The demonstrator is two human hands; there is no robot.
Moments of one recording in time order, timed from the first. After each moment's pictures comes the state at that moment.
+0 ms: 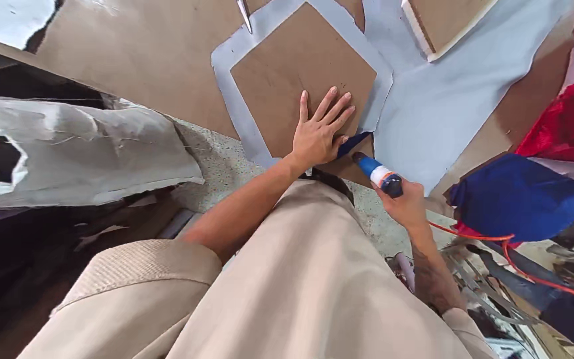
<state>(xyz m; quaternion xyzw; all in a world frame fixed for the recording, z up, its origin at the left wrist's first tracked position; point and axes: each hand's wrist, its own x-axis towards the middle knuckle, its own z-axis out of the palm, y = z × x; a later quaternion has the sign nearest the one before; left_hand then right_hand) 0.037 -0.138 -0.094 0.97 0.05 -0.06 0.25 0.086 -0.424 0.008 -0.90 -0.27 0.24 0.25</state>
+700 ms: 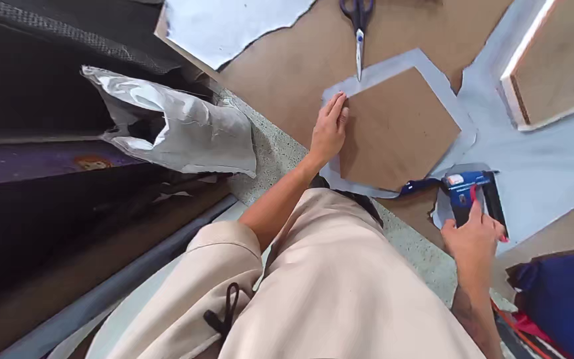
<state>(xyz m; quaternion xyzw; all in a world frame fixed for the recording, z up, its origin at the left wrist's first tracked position) -0.019 0.018 -0.090 0.83 0.39 0.11 0.37 0.119 -0.385 -0.011 -0.96 -0.21 0.20 0.01</state>
